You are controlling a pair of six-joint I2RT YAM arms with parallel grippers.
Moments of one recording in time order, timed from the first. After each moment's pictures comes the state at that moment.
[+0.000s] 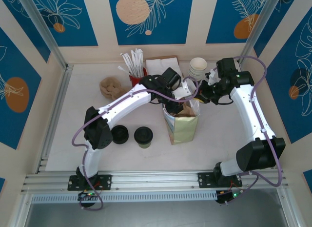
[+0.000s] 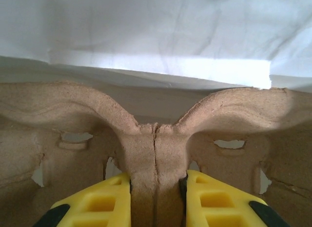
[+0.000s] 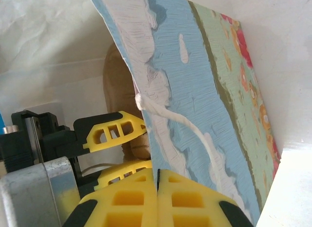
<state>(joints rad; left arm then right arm) -0.87 2.07 2.04 -1.01 0.33 0.29 0.11 1.44 1.53 -1.26 -0.55 0.48</state>
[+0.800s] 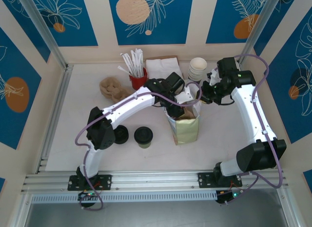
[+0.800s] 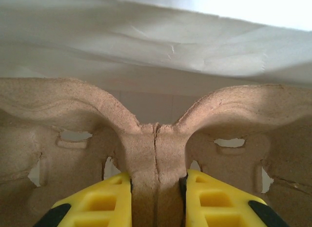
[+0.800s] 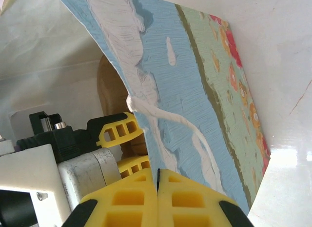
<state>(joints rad) -0.90 2.10 2.03 -1.01 0.29 0.30 0.12 1.43 1.56 -1.32 -0.46 0.45</state>
